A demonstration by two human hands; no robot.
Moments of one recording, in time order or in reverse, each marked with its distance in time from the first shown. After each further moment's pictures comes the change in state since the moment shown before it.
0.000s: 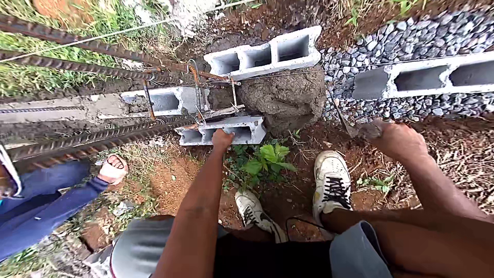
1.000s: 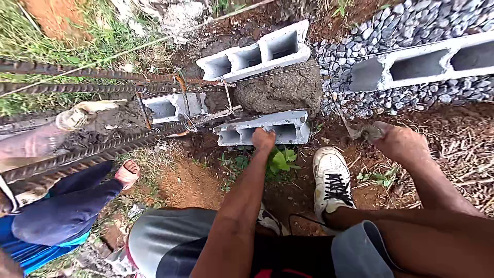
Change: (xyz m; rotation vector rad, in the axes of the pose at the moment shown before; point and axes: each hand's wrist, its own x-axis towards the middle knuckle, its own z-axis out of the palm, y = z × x) left_hand -0.110 0.139 0.065 -0.114 -0.060 0.049; right_hand -0.005 0.031 0.020 0.072 -0.023 -0.009
